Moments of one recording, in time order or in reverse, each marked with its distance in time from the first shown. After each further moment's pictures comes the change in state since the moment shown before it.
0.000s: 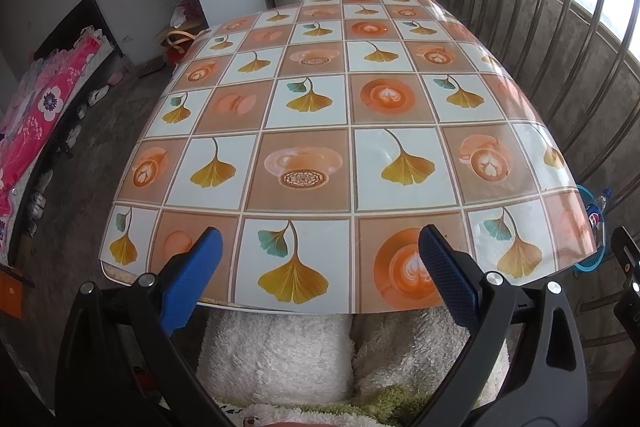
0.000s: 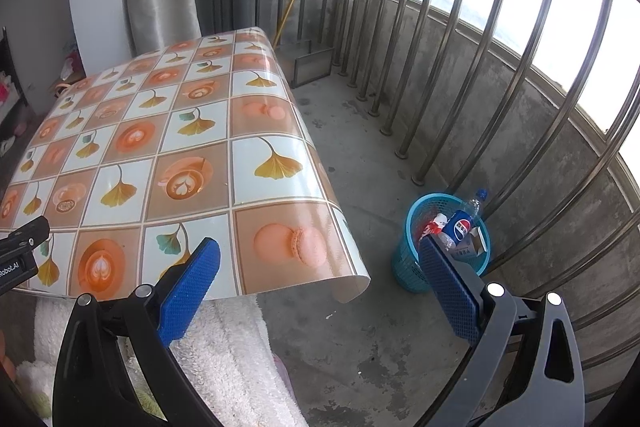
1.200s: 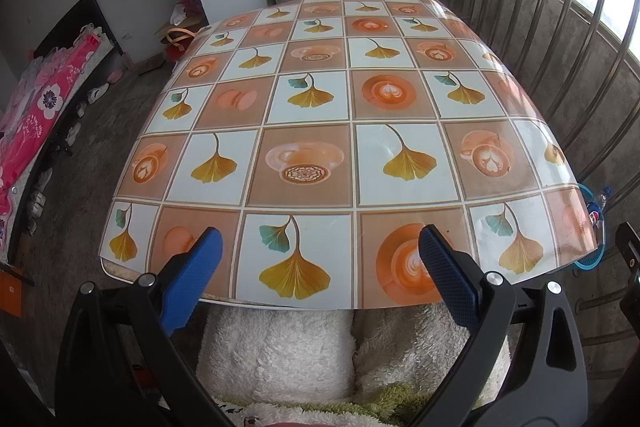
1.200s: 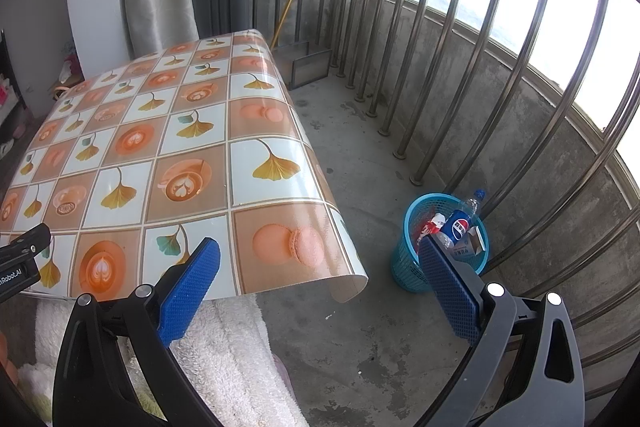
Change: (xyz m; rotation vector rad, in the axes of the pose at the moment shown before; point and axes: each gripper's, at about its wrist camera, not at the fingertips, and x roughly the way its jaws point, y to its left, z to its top) left arm 0.001 0.002 0.000 0.001 0.009 -0.003; right arm -0.001 -0.001 0.000 -0.003 0.000 0.001
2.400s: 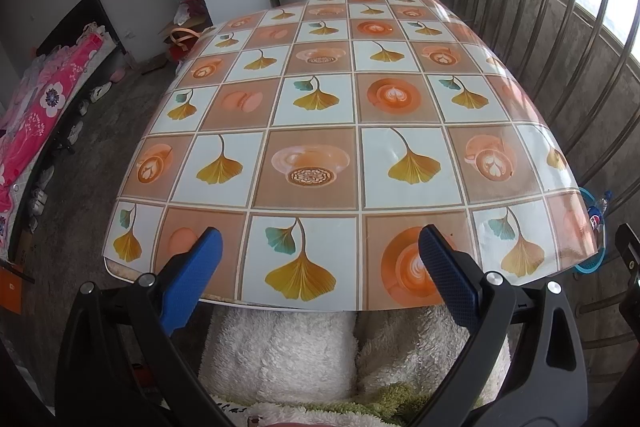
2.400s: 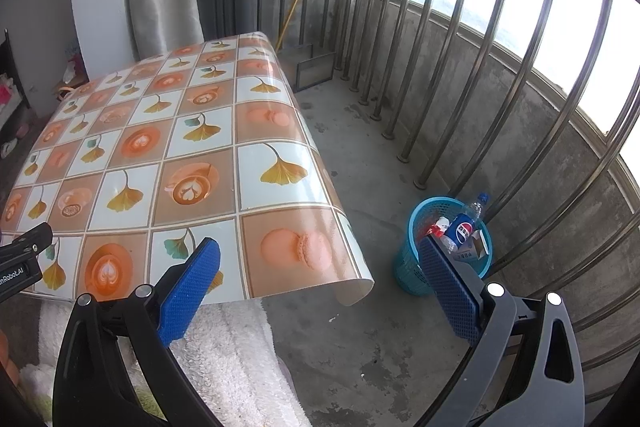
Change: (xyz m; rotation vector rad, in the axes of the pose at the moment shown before) left arm 0.000 0.003 0.002 0.004 -0.001 -0.003; right arm -0.005 0.004 0.005 0.001 -0.004 0.002
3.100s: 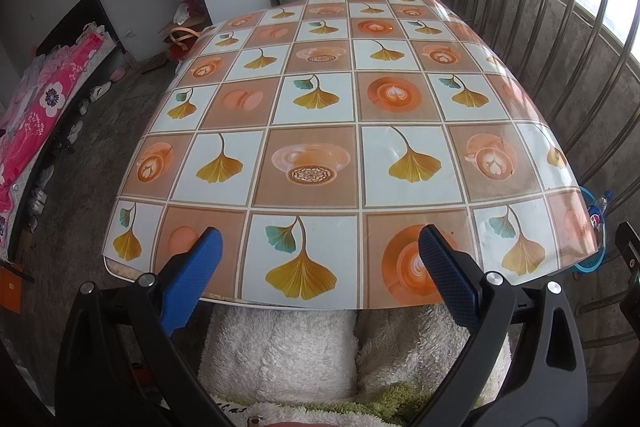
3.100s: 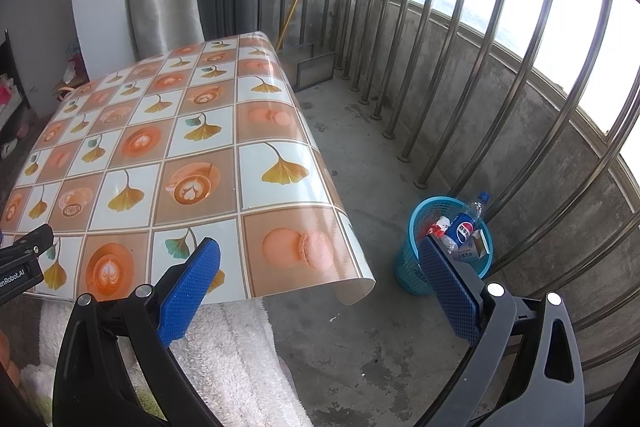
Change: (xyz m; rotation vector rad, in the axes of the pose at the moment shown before) left arm -0.001 0.001 0.000 0.000 0.002 0.001; right arm 0.000 0.001 -0.001 0.002 -0.001 -0.001
